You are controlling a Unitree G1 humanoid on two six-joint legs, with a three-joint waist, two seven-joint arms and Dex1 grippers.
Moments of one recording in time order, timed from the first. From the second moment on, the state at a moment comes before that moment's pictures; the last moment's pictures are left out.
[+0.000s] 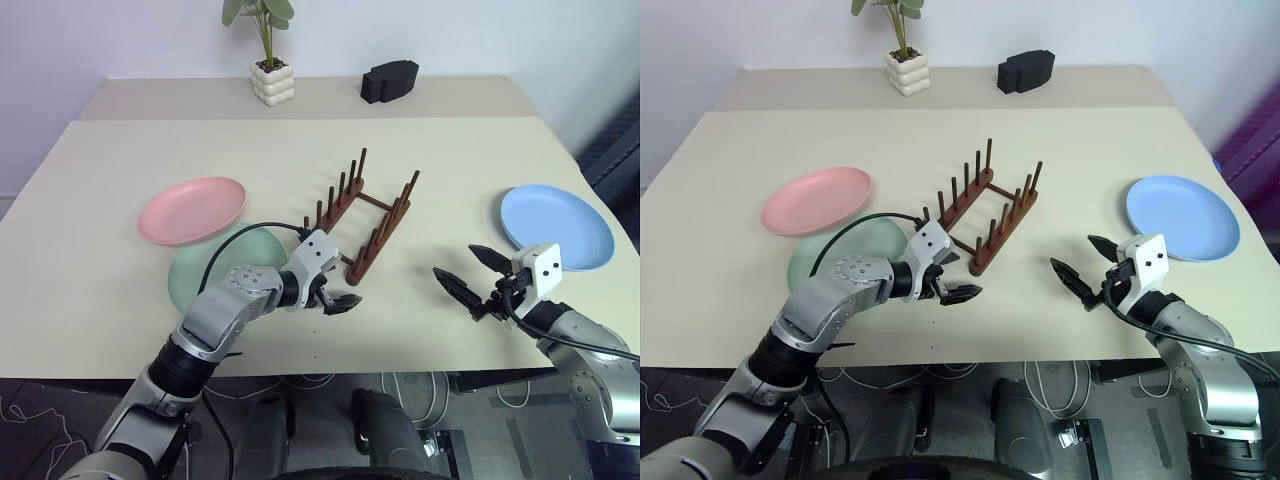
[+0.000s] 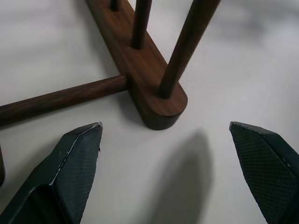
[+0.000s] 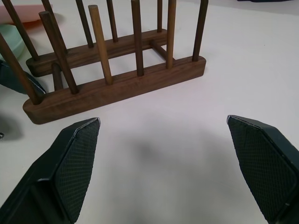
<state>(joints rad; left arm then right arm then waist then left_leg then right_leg) -0.48 0.34 -0.38 -0.24 -0.31 0.91 -0.57 0.09 -0.57 -0.29 -0.29 0.49 0.34 0.67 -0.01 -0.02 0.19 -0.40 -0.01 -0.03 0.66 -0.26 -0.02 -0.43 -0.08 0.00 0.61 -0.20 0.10</state>
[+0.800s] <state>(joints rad) -0.52 0.25 -0.38 -0.12 -0.24 0.81 -0.58 0.08 -0.57 -0.29 -0.31 0.49 0.35 0.65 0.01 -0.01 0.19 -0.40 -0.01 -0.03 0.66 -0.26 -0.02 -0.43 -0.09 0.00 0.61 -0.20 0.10</state>
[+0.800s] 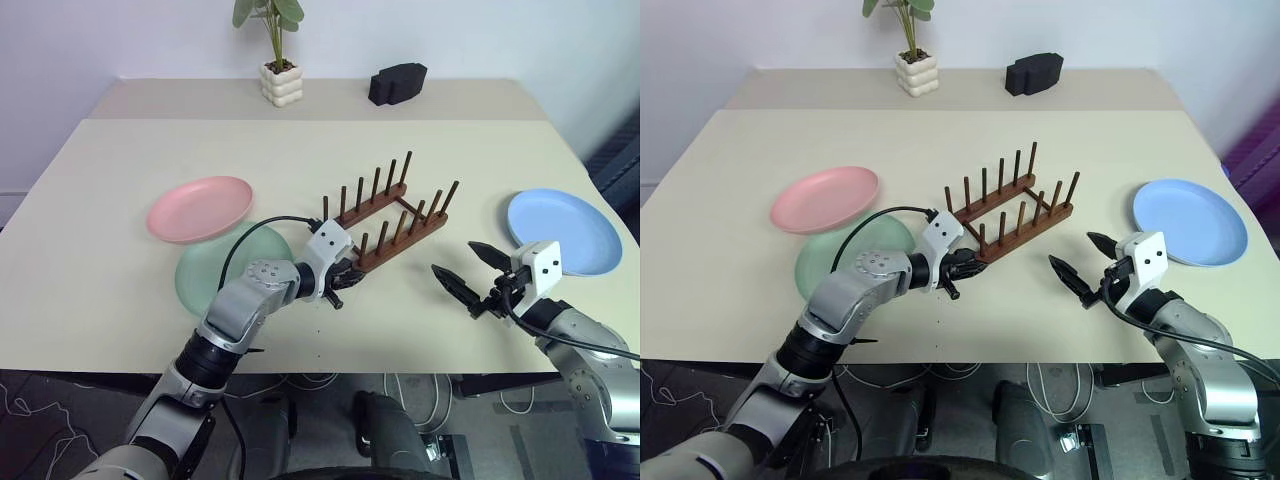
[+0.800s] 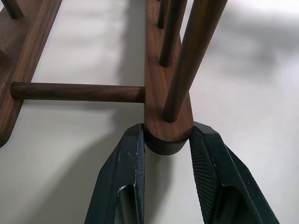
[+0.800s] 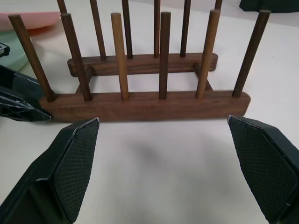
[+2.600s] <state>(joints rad) -0.48 0.52 -0.41 -0.18 -0.26 0.60 -1.15 0.39 -0.73 -0.35 -0.50 0.49 0.52 0.76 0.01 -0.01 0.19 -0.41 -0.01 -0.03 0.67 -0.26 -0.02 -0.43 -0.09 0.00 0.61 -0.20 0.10</state>
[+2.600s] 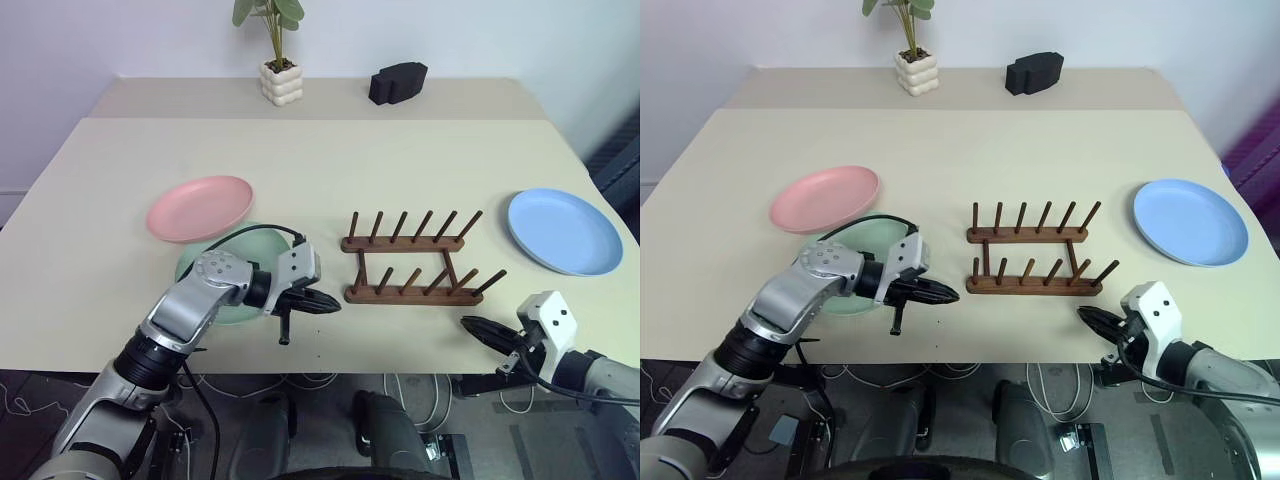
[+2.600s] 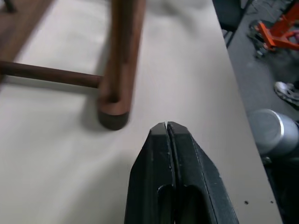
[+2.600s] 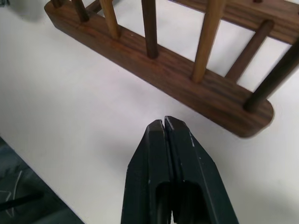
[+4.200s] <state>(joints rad) -0.57 0.29 -0.45 0.10 -0.08 0.49 -0.78 -0.05 -0.72 -0.12 0.02 0.18 0.19 0.75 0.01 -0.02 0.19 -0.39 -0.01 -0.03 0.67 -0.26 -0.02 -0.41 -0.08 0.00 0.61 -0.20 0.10</state>
